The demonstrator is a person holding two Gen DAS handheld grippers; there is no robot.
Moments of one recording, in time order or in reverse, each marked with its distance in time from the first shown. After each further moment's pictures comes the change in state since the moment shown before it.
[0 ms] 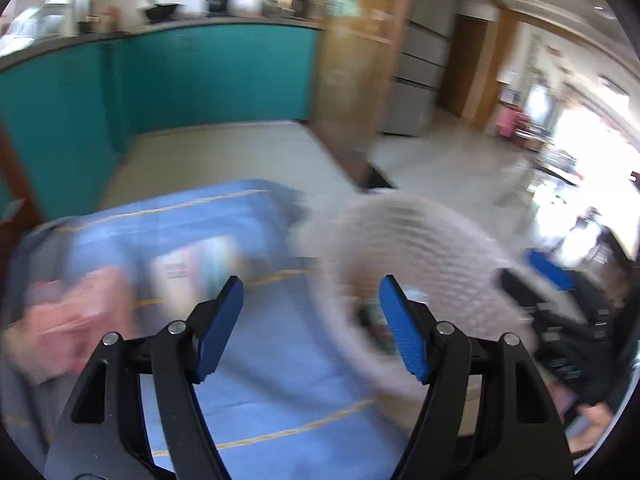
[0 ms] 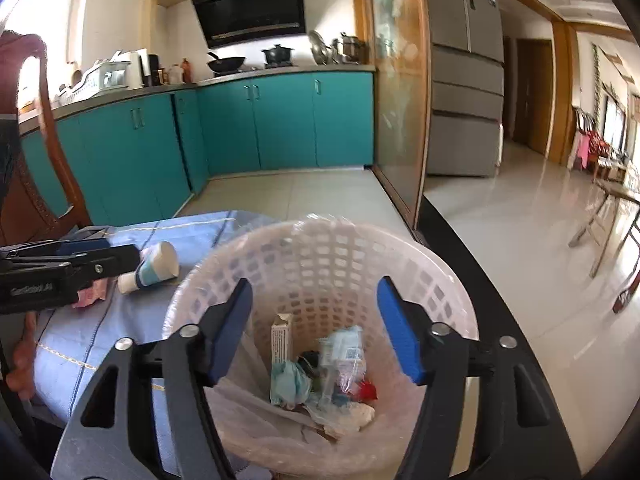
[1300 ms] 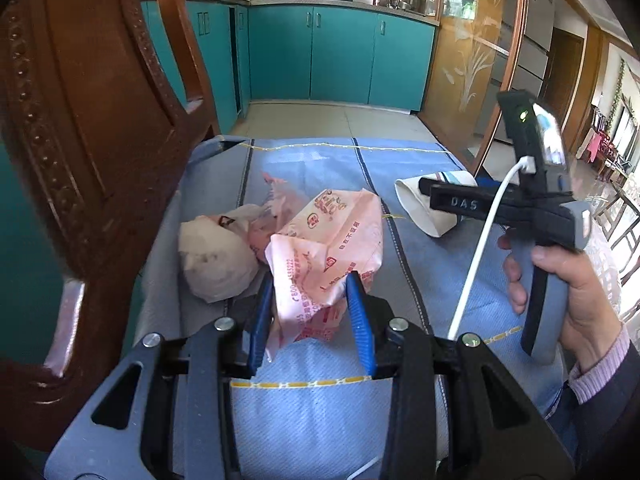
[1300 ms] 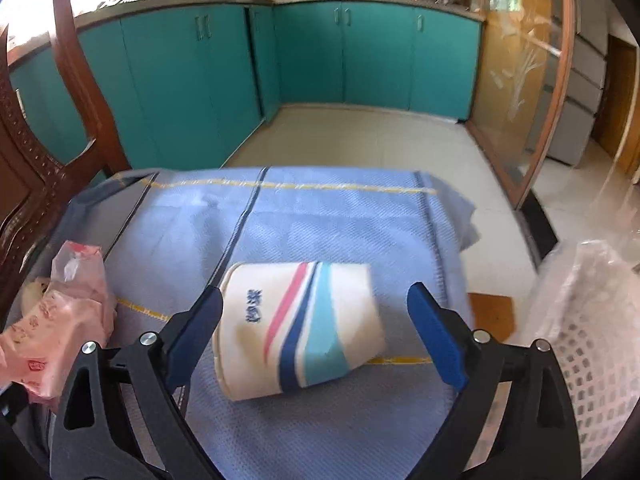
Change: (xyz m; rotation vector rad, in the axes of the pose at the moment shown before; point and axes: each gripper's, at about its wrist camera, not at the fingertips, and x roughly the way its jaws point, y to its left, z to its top) left arm -0.048 0.155 -0.075 -0.154 0.064 0.247; right arm 0.192 0.200 0.025 -0.109 0.298 0.223
